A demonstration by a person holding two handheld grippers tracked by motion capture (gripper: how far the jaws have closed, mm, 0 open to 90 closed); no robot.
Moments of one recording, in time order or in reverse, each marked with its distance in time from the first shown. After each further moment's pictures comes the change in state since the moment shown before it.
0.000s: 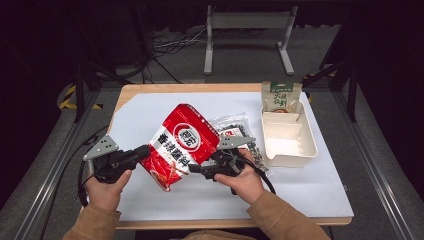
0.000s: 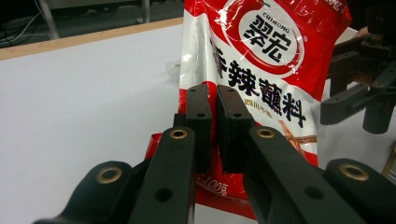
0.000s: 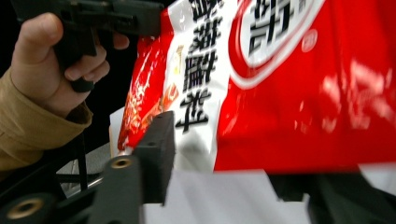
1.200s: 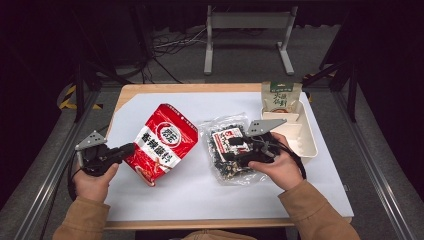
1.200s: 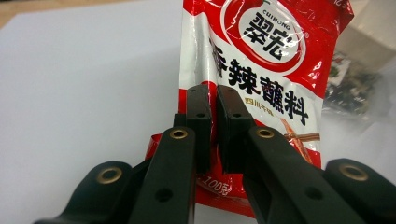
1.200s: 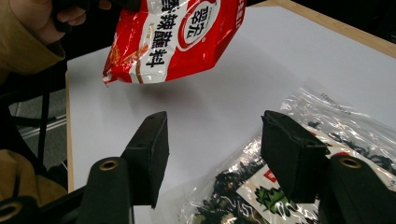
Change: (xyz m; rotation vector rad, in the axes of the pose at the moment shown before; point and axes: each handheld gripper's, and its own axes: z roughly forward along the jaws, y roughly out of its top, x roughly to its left) left arm 0.047 -0.011 -0.007 0.075 0.083 -0.078; right arm -0.028 0.034 -0.078 0.169 -0.123 -0.190
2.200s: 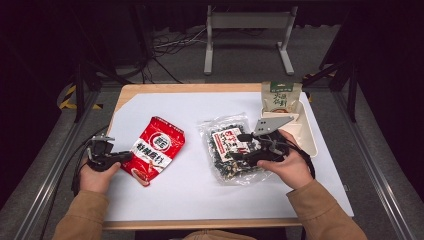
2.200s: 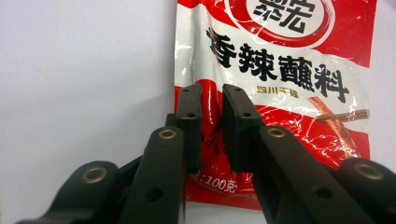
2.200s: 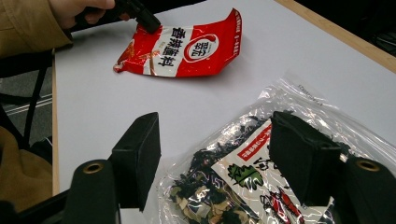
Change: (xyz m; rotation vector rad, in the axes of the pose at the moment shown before) left arm 0.064 -0.033 0.052 0.305 0.113 -0.151; right arm -0.011 0.000 -0.020 0.057 -0.029 -0.076
